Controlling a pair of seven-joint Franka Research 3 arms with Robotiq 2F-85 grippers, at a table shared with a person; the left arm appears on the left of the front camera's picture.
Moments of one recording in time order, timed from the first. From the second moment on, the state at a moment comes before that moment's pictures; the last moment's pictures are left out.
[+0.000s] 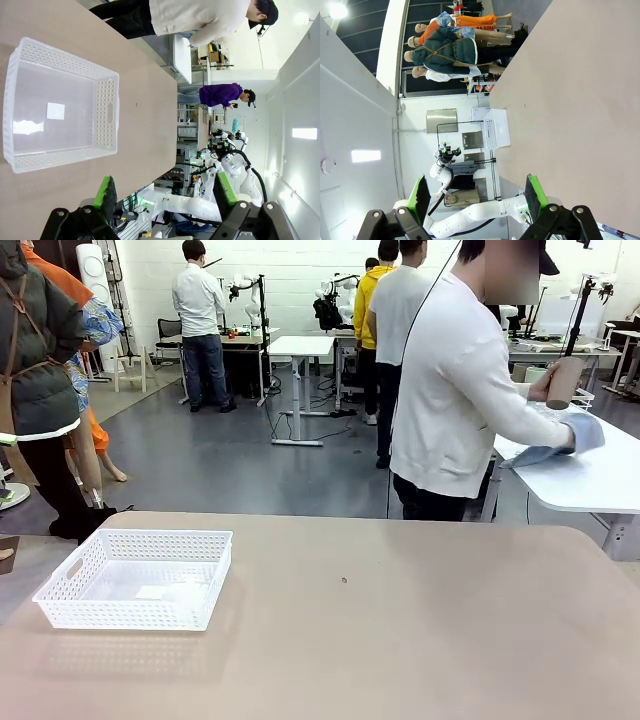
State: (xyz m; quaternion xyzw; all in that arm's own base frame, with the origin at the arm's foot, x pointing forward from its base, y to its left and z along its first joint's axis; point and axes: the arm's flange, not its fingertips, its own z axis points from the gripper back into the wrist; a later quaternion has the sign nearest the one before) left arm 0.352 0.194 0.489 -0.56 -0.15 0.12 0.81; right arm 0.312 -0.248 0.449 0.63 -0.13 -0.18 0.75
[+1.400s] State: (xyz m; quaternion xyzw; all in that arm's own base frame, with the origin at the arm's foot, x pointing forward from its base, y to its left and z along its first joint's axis) left arm 0.352 0.194 0.489 -0.56 -0.15 0.12 0.81; right arm 0.312 -0.248 0.449 0.63 -0.13 -0.18 0.75
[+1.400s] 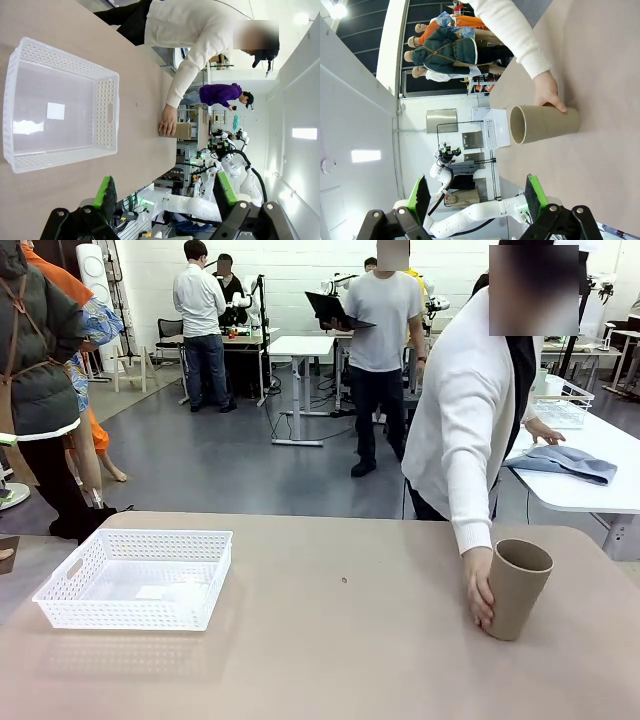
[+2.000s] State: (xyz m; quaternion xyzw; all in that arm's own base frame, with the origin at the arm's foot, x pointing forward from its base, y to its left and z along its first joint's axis) left arm 0.352 0.194 0.489 -0.56 -0.15 0.12 0.81; right arm 0.312 -0.248 0.449 0.63 -0.13 -0.18 0.75
